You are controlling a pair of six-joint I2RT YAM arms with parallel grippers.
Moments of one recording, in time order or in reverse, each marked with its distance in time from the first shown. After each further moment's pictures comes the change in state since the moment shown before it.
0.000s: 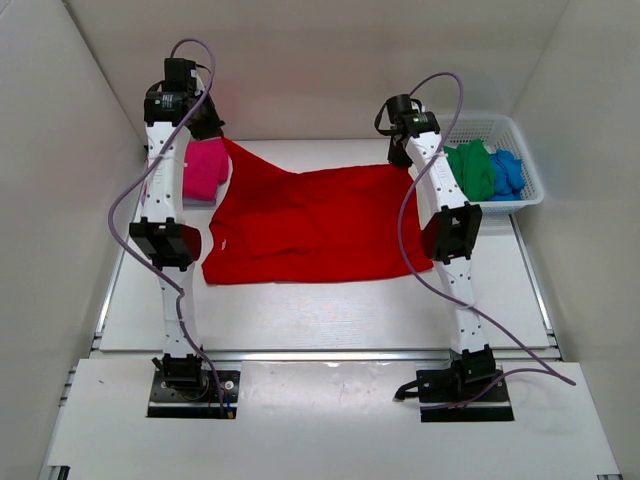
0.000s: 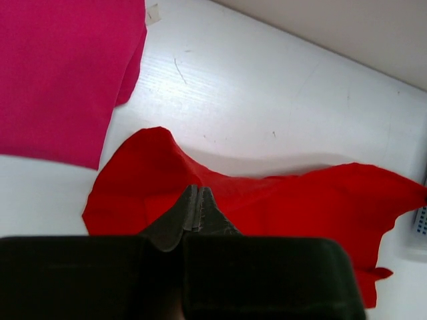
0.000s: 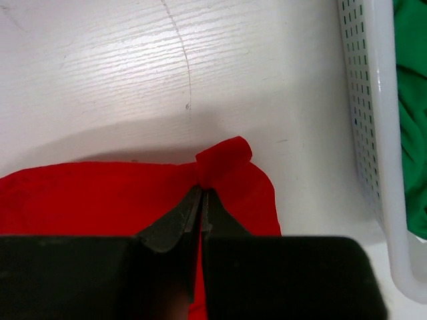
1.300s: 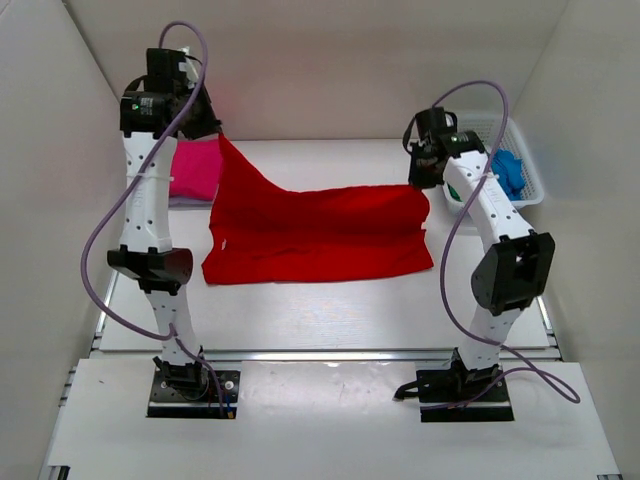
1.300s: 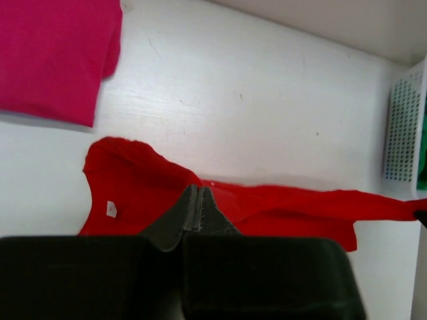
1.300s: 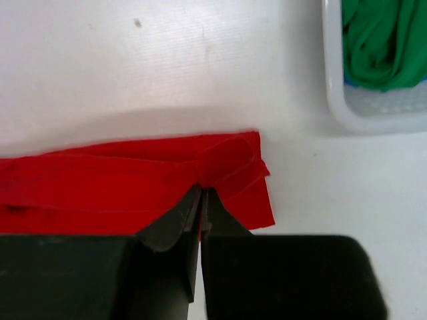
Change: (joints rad) left arm -0.049 -0.328 -0.142 -0.087 0.010 0.027; right arm -0.002 -0.739 -0.853 0.161 -0.134 -0.056
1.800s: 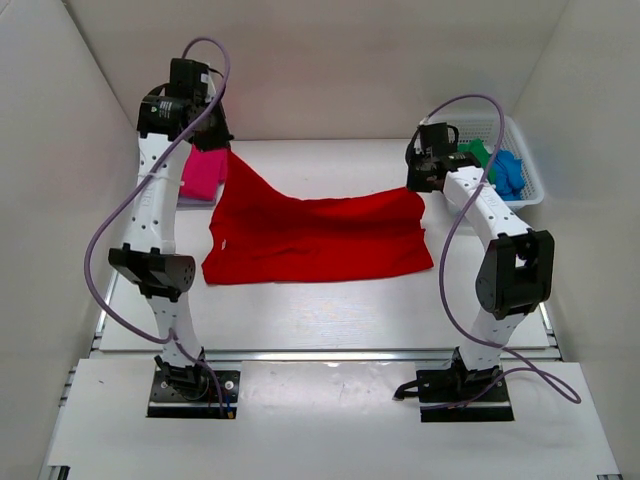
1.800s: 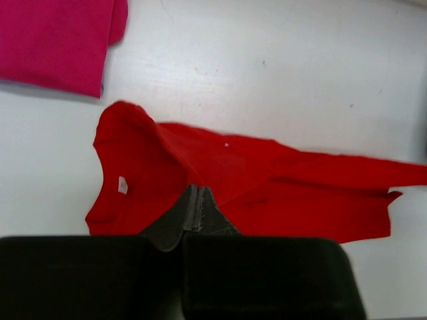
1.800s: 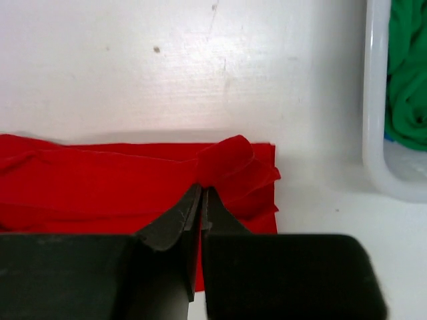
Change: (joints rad) left arm -0.079 -0.038 -0.154 0.007 -0.095 0.019; right arm -0.039 -0.078 -0.362 0.386 -0.112 -0.076
